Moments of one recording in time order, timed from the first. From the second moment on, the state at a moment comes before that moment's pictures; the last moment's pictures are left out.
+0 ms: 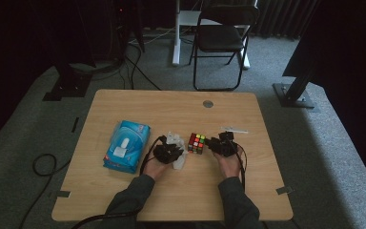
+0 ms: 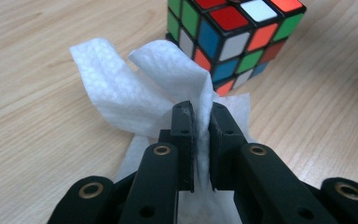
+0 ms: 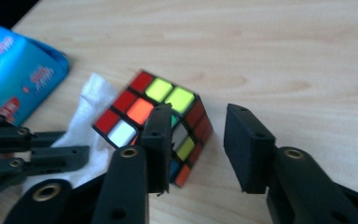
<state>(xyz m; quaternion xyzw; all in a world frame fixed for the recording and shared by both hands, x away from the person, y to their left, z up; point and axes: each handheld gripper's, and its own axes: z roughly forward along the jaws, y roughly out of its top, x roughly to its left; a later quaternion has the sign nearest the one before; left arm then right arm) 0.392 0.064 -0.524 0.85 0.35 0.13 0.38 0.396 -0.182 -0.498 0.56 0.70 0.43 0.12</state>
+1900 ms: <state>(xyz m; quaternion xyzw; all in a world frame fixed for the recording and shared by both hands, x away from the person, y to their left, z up) 0.423 0.057 -0.533 0.84 0.38 0.13 0.36 0.401 -0.153 -0.501 0.50 0.75 0.44 0.08</state>
